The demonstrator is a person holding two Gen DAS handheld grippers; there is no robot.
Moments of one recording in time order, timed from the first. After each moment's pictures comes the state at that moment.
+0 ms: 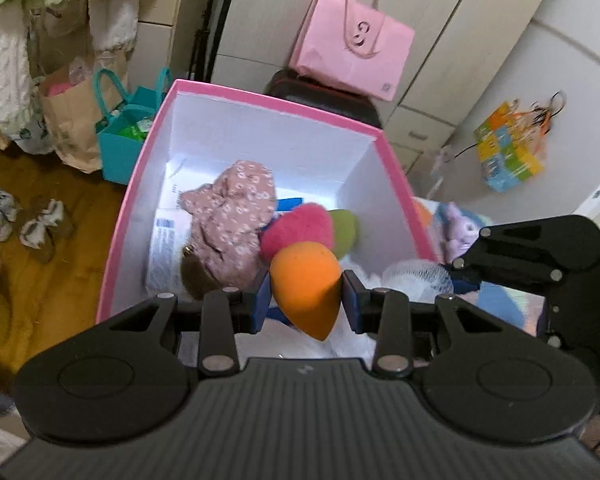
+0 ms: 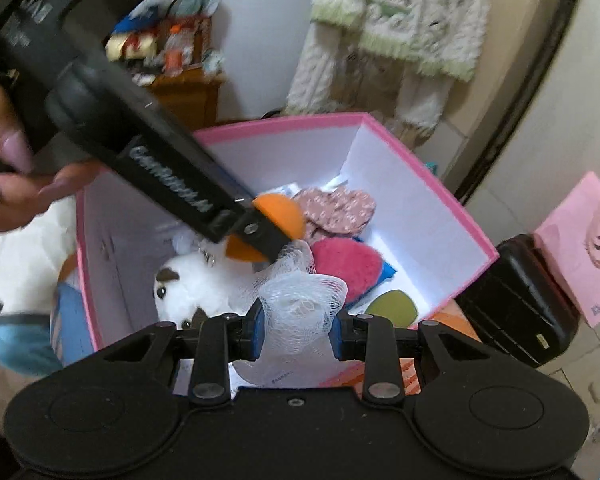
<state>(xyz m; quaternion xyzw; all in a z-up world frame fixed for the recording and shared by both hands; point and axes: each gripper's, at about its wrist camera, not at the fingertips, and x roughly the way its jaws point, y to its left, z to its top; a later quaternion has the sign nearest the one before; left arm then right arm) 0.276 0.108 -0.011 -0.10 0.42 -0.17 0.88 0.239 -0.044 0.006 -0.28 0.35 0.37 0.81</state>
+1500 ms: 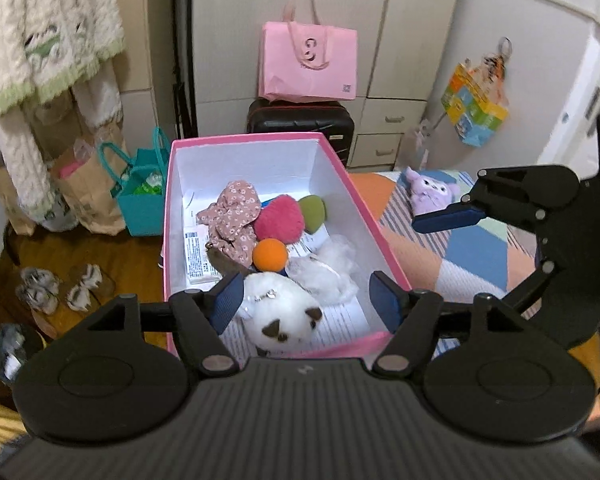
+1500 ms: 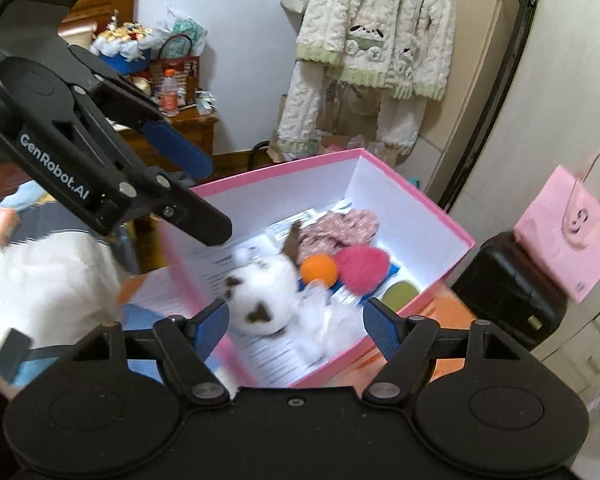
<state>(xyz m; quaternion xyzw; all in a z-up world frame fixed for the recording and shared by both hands) 0.161 0.109 0.069 0.03 0.37 -0.21 0.90 0.154 -0.062 0.052 -0.21 0.32 0.35 0.85</state>
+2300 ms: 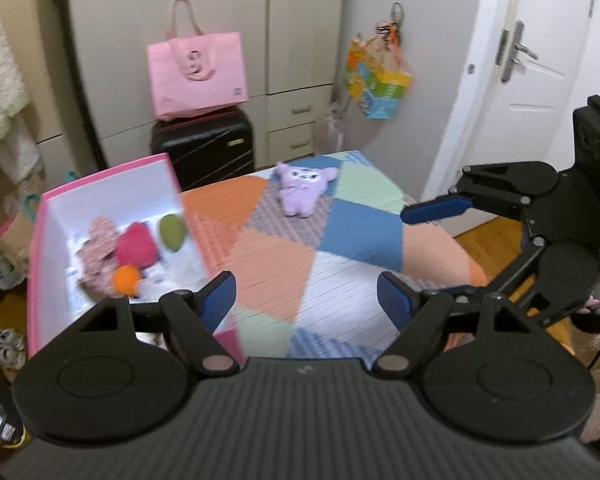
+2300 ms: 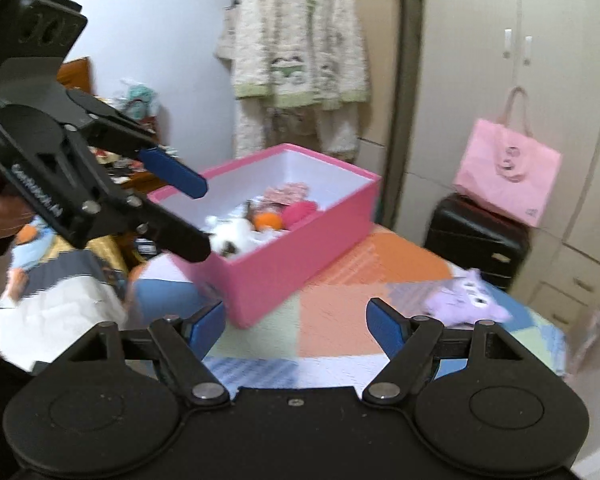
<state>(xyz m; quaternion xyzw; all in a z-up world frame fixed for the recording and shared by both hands) 0.109 -0.023 0.078 0.09 0.35 -0.31 0.88 0.069 -0.206 0.045 -0.10 0.29 0.29 0.91</state>
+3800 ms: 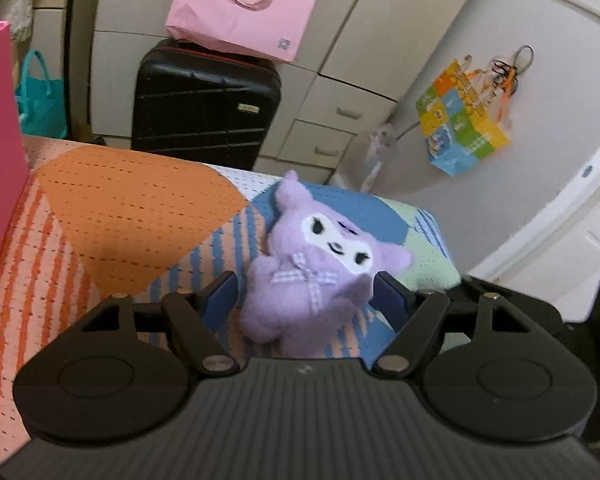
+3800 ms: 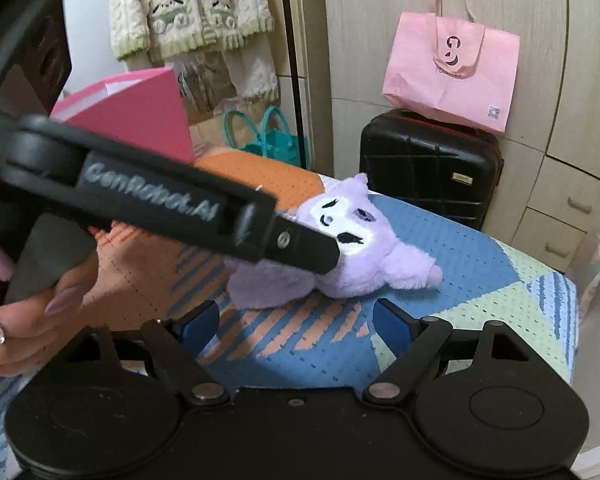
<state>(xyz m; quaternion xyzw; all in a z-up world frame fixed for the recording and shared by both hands) 0.332 -0.161 -0.095 -0.12 0.41 -0.24 0.87 0.273 -0.296 -0.105 -0.04 0.36 0.24 0.90</state>
